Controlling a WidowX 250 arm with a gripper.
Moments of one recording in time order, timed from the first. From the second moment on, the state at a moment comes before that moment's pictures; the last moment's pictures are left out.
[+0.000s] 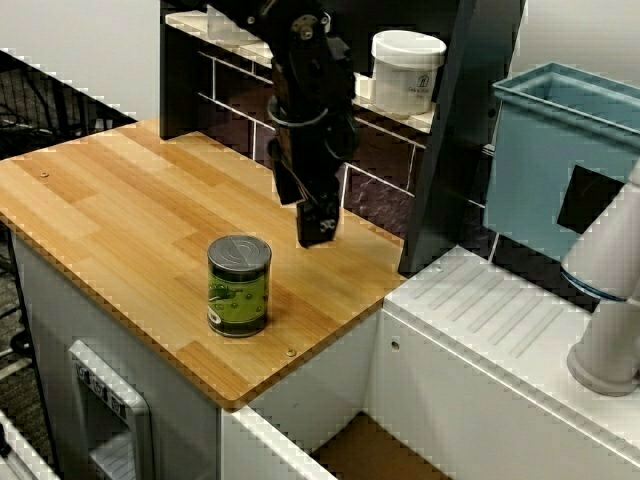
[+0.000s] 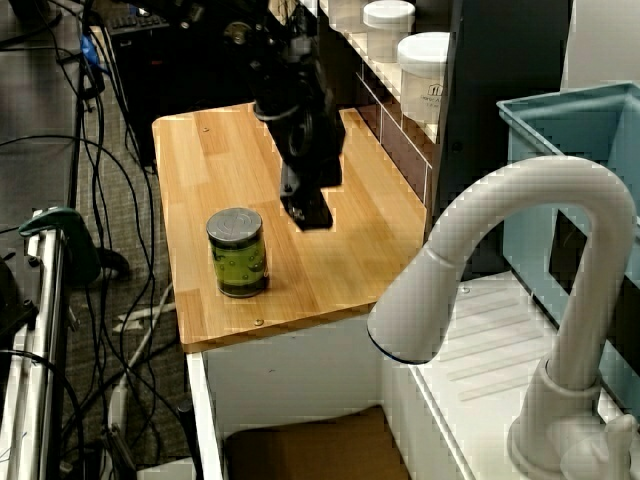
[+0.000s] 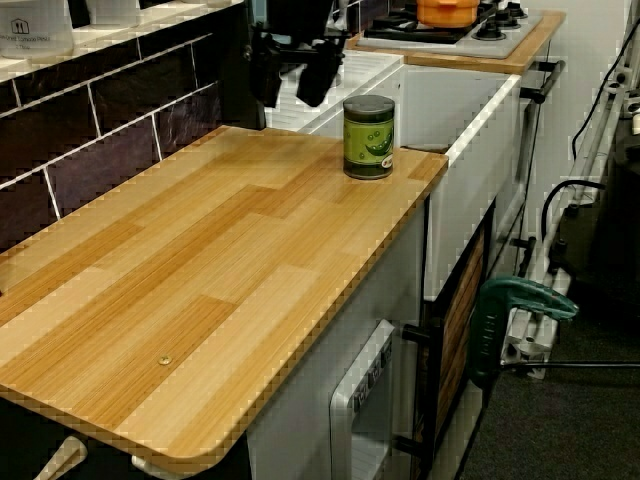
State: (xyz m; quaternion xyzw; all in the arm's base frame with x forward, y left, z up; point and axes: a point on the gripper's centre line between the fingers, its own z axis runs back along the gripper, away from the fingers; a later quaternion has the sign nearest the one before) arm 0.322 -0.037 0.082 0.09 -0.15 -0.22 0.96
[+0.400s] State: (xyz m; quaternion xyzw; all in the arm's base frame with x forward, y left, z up) arm 0.303 0.058 0.104 0.09 -0.15 -0.12 0.98
